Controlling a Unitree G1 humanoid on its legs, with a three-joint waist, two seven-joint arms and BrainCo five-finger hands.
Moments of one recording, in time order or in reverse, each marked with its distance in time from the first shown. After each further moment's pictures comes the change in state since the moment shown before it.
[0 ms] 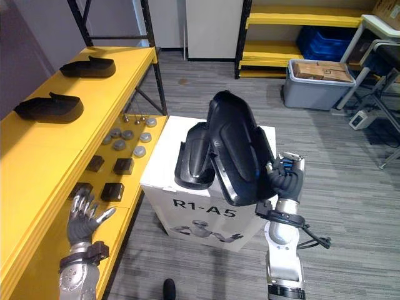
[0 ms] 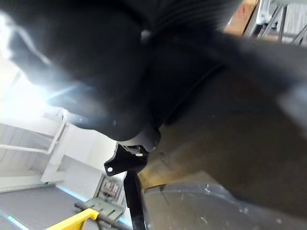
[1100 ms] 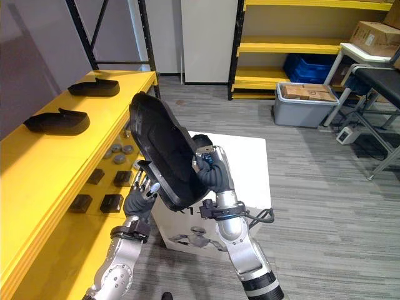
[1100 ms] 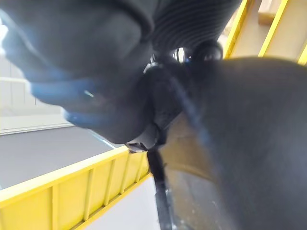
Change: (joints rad) left arm -0.215 0.103 -0.392 0.059 -0.628 0.000 0.065; right arm -0.109 -0.043 0.478 -0.029 -0.104 -0.007 0.022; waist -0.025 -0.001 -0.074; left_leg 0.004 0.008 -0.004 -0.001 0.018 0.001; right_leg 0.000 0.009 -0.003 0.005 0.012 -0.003
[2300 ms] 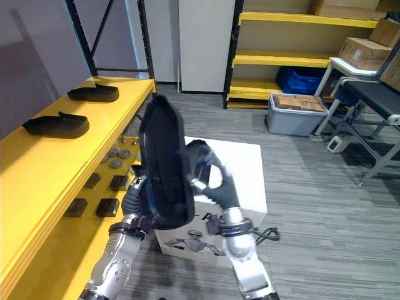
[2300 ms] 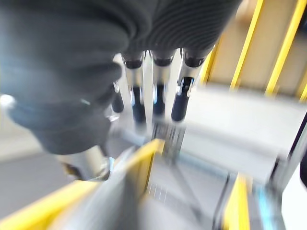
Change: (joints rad) left arm -0.011 -0.055 0.182 -0.031 0.299 0.073 -0.017; right arm 0.164 0.032 -0.350 -0.047 0.181 -0.106 0.045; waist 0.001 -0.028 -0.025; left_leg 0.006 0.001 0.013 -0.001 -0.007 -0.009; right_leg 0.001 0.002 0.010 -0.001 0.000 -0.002
